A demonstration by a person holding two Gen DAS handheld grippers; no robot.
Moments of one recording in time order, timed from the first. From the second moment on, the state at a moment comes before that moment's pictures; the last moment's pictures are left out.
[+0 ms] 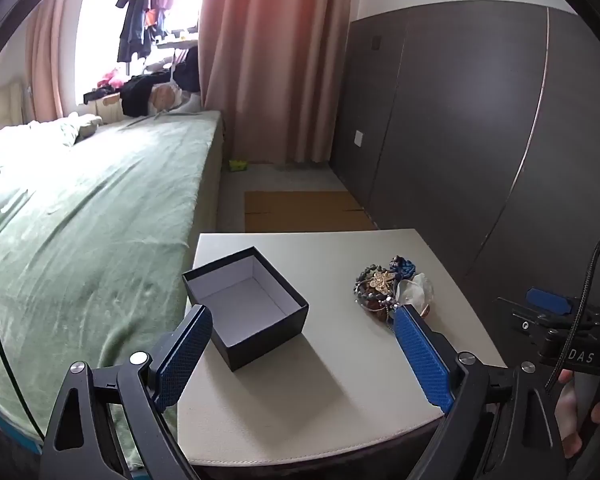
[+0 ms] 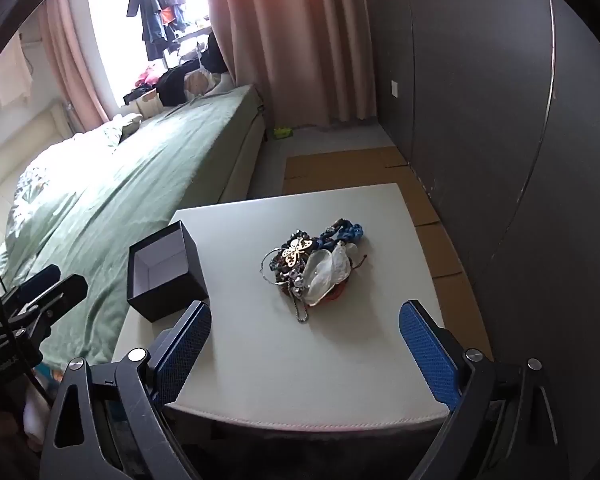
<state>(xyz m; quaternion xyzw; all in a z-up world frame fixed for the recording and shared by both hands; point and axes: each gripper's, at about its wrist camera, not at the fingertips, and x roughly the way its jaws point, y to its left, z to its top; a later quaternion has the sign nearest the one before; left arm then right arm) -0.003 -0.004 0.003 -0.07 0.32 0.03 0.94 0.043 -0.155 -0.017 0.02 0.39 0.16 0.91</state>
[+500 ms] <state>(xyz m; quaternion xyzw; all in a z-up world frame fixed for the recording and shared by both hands) -0.001 -0.004 0.001 -0.09 0.32 0.02 0.94 0.027 -0.154 -0.012 0.01 0.37 0.15 0.92</state>
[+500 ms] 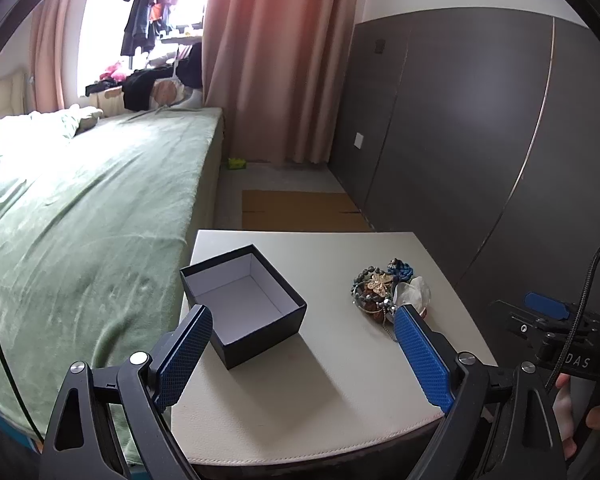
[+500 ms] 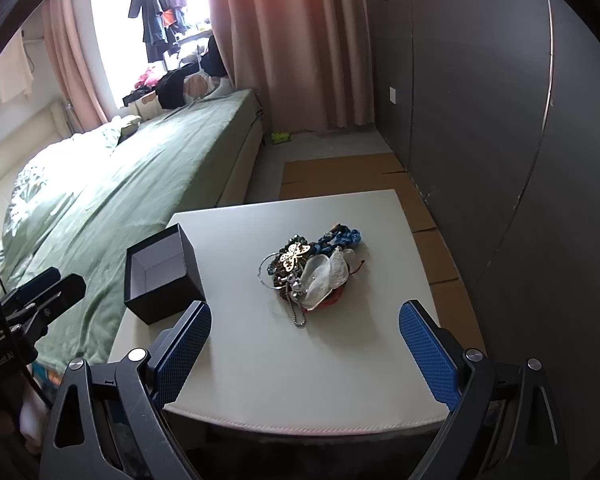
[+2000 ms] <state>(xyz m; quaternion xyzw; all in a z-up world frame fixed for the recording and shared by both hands) -0.003 -0.001 -0.001 -0.09 0.32 0.02 0.94 0.024 -0.154 -0.009 0.01 0.37 0.15 0.92</state>
